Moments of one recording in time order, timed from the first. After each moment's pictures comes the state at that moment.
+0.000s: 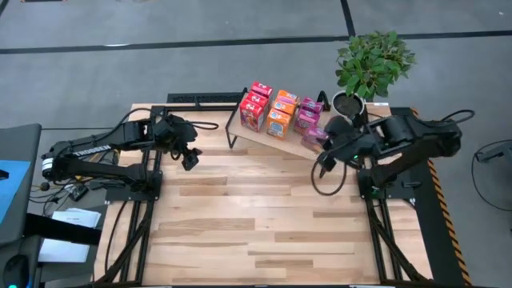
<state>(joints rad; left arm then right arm) 0.27 0.94 0.96 -0.88 -0.19 -0.20 0.24 1.30 1.69 -1.43 0.68 0.66</state>
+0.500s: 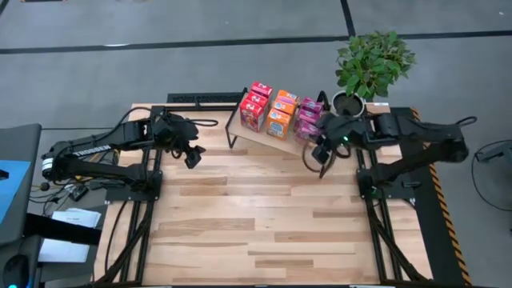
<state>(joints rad) 0.27 0.94 0.96 -0.81 -0.19 -0.23 0.01 1.14 1.35 -1.02 0.52 0.34</state>
